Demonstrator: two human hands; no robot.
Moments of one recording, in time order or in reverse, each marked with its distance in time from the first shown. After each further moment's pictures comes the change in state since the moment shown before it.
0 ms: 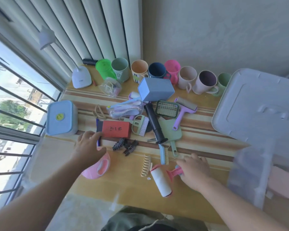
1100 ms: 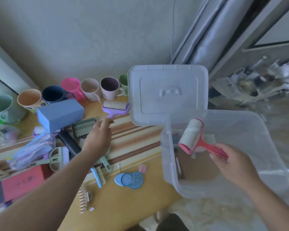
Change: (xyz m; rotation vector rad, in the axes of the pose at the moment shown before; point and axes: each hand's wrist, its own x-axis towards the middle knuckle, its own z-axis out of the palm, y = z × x) left_hand 0.041 0.334 0.041 -0.283 0.029 0.739; right_hand -0.247 0.201 0.018 0.643 0.675 0.774
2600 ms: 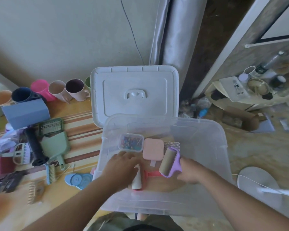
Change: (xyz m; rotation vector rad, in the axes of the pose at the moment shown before) left_hand -0.059 0.286 0.154 0.410 -0.355 0.231; right_hand 0.116 0.183 0.021 -0.123 -0.925 -0.130
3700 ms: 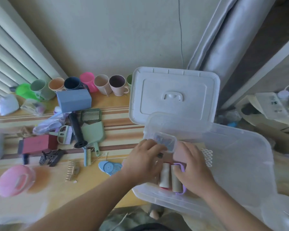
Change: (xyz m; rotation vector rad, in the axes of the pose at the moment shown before) left_hand -0.047 -0.034 -0.026 -0.328 0.474 0.018; right_hand -0.015 -0.128 0.033 0.124 0.720 -0.452
